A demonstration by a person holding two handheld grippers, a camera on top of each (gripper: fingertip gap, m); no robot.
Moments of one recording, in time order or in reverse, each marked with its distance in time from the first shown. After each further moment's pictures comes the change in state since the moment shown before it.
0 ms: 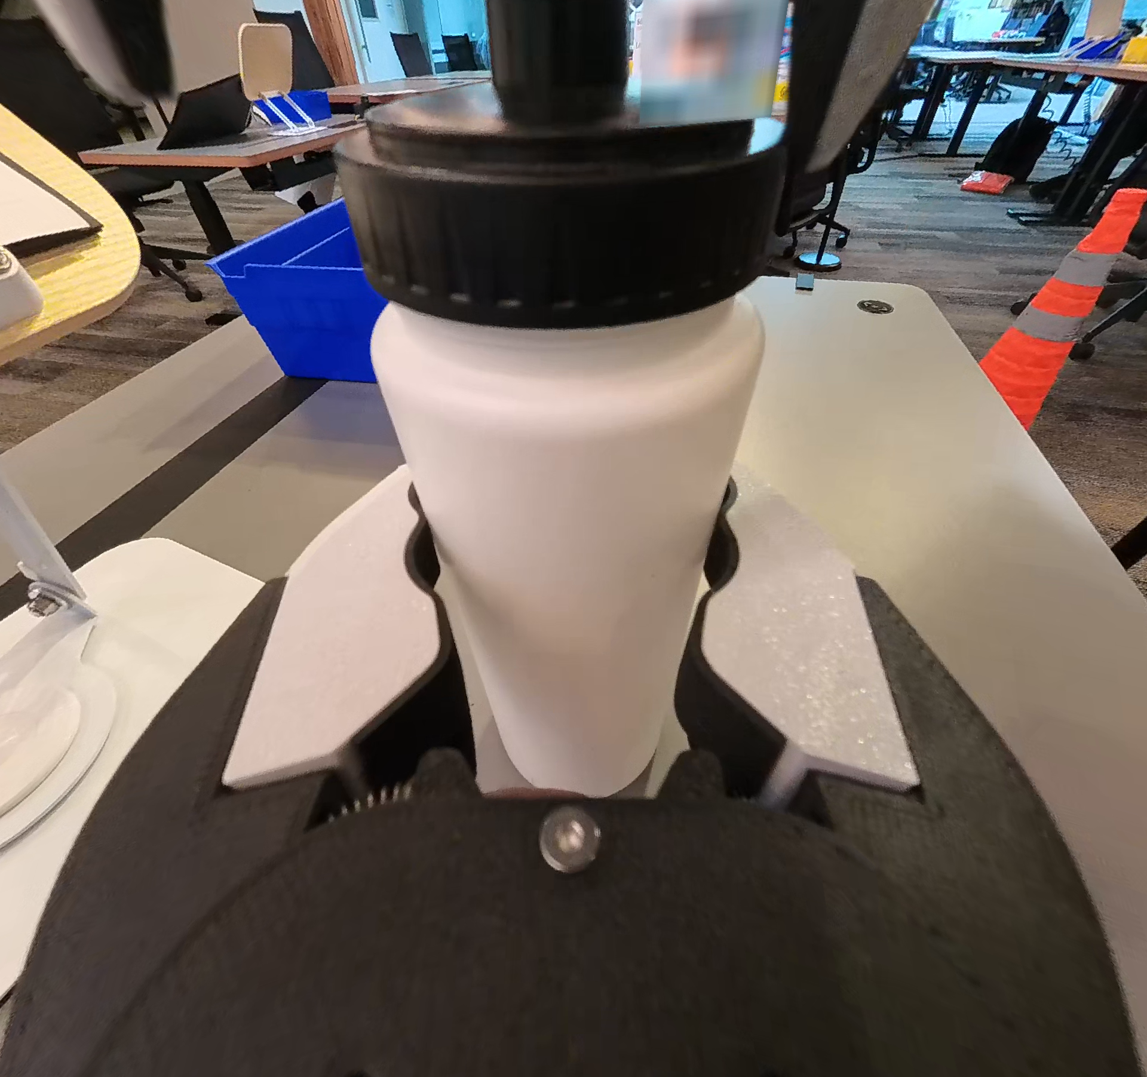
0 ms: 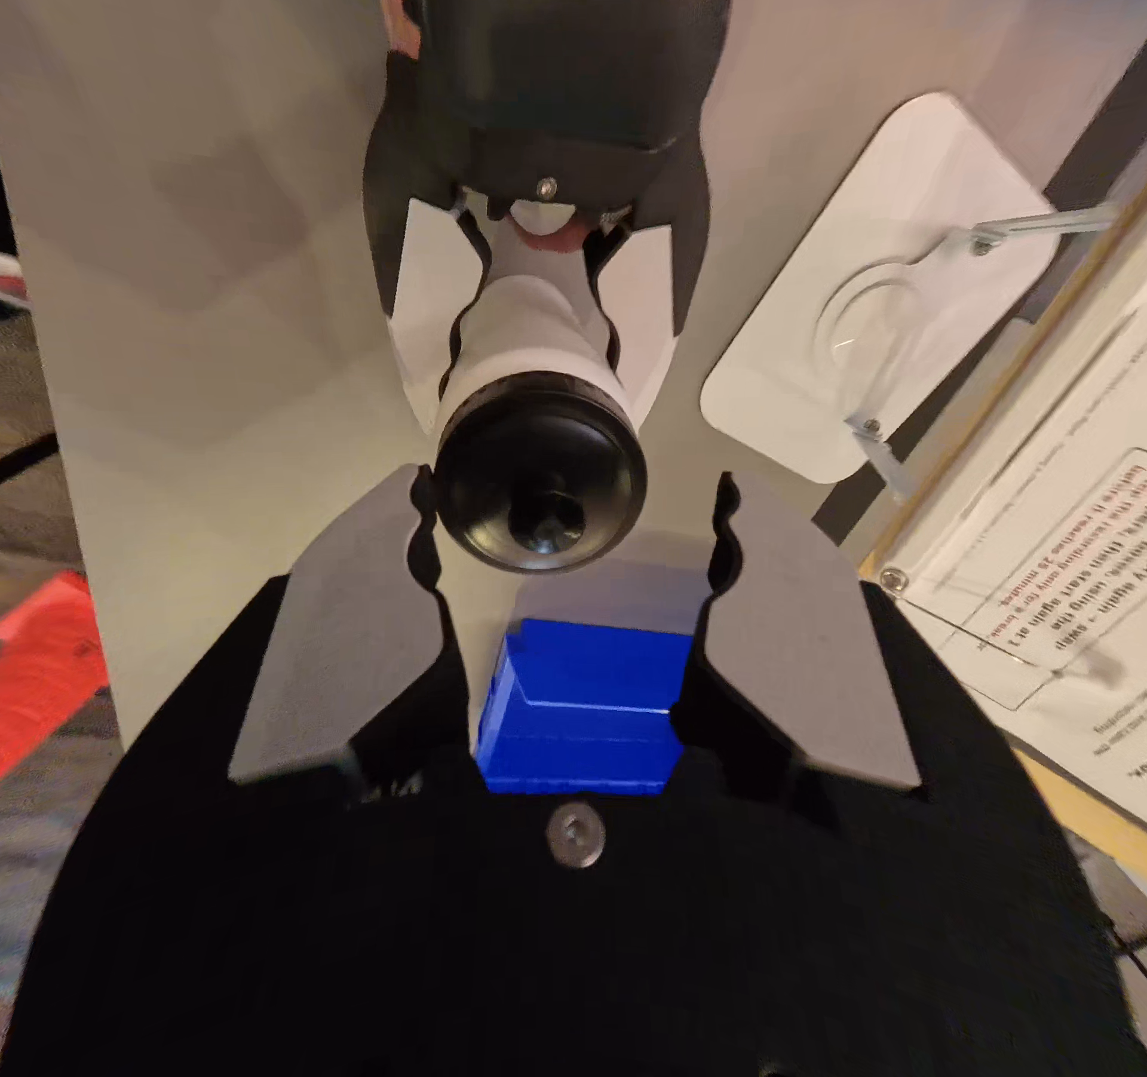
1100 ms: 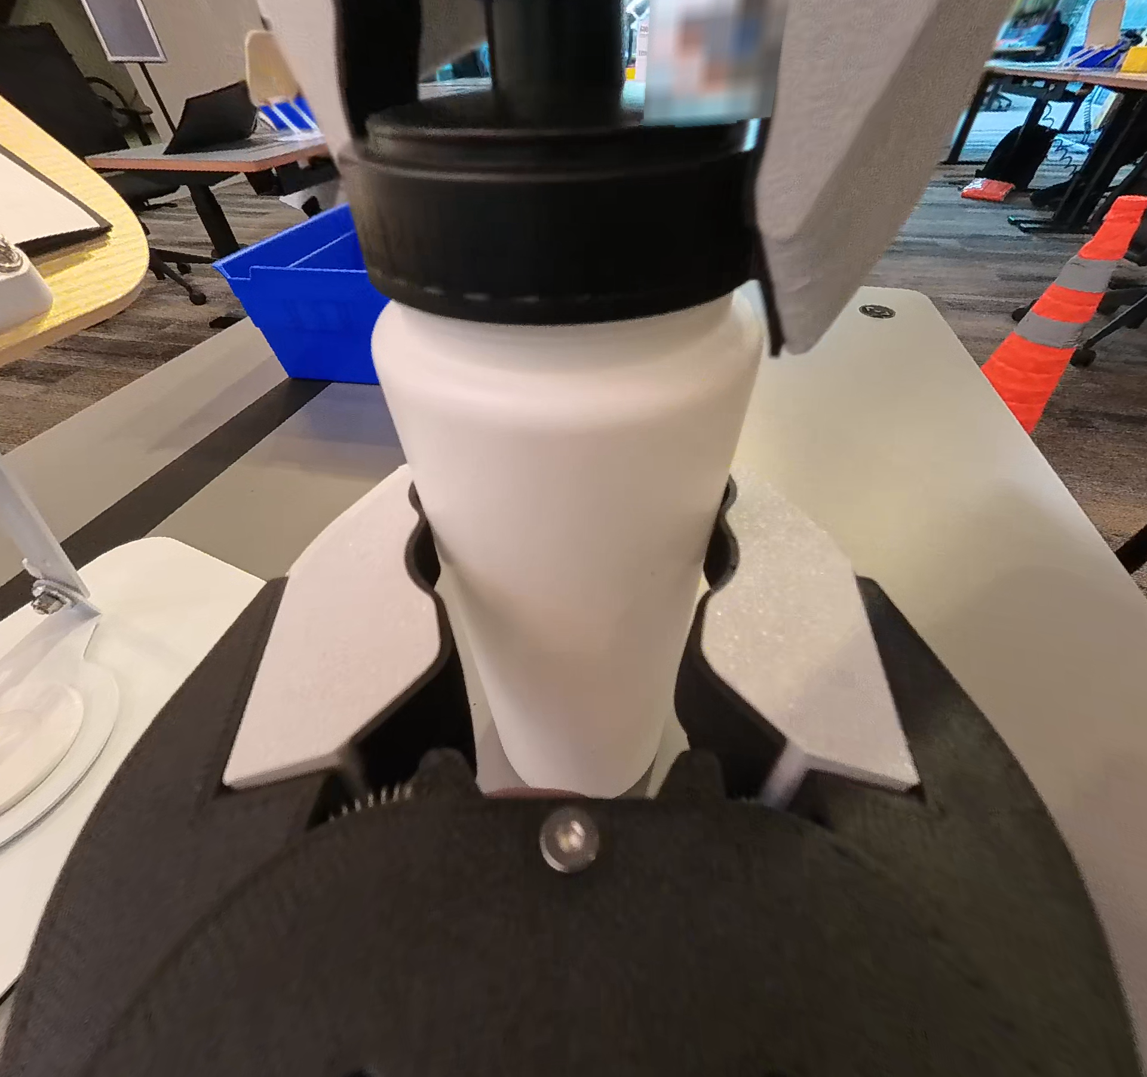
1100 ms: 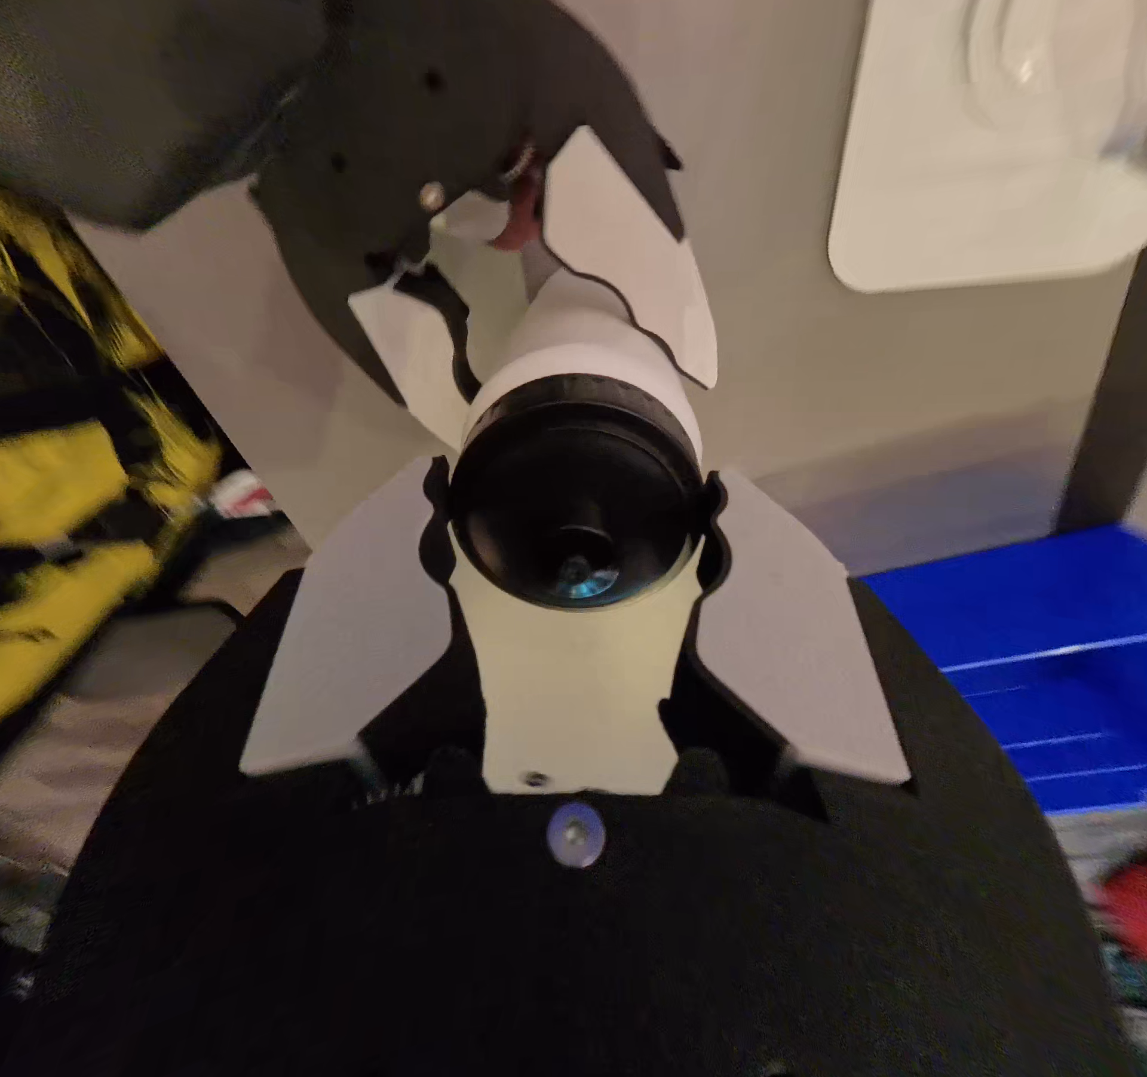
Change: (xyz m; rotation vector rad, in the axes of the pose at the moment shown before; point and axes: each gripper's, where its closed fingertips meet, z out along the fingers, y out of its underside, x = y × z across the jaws) left arm -0.001 0.000 -0.001 0.009 -0.004 -0.002; right arm -0.014 0.005 0.023 -0.021 -0.154 0.649
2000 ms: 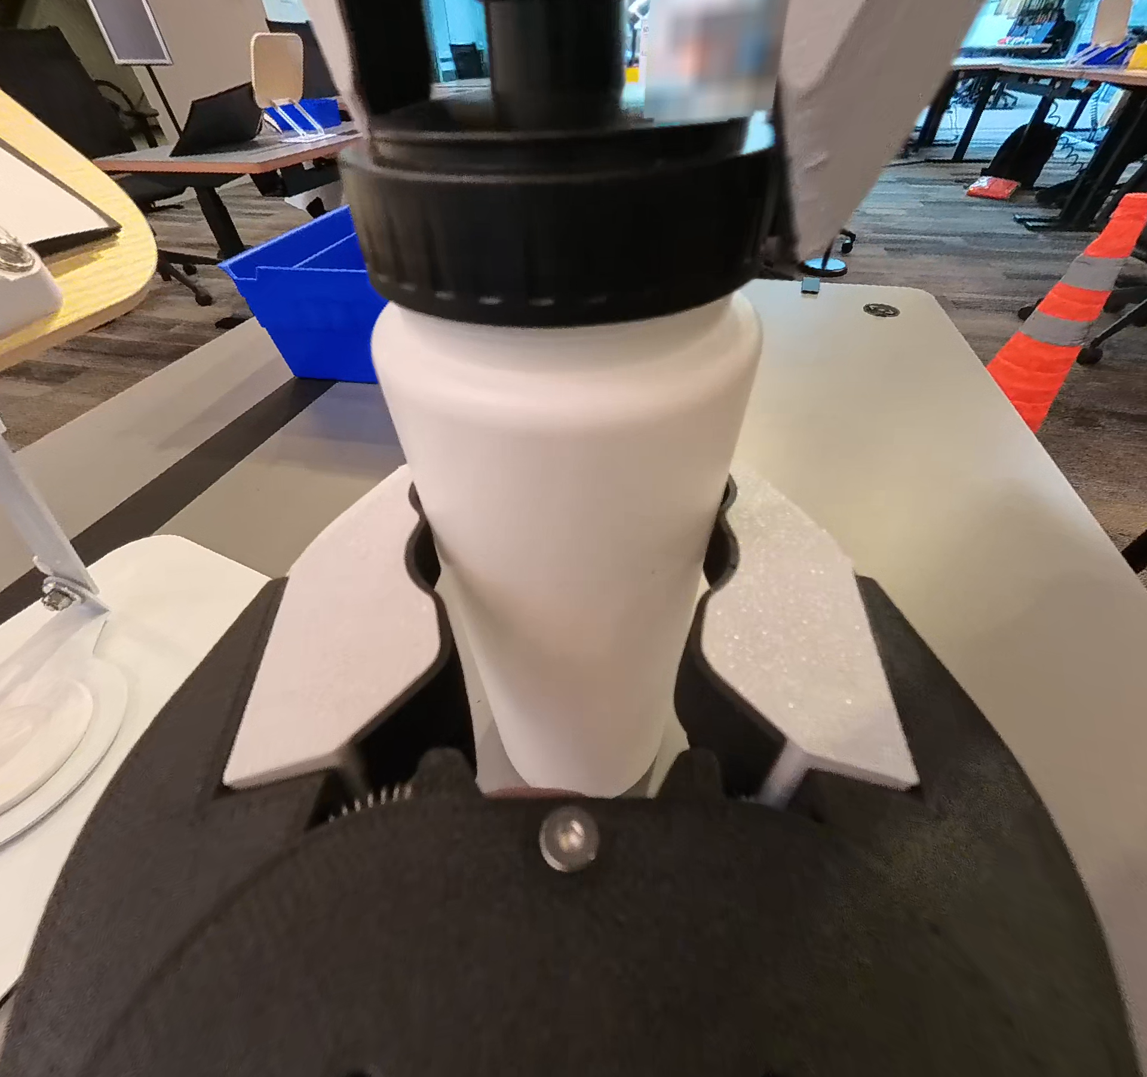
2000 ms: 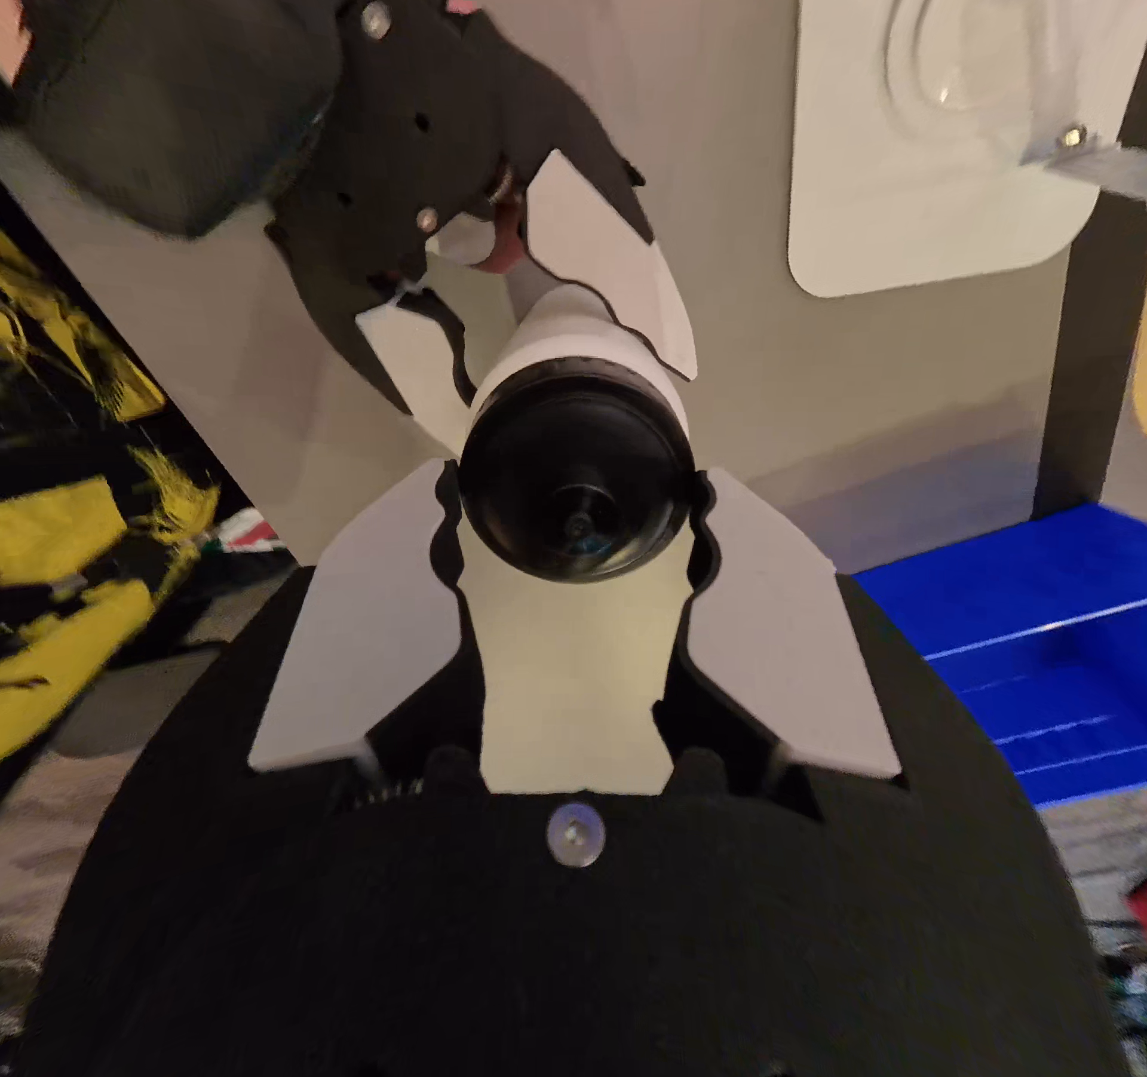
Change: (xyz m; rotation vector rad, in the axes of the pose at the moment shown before) left arm -0.001 0.000 -0.002 0.000 -0.006 0.003; right arm 0.002 -0.004 -0.012 0.077 0.046 0.010
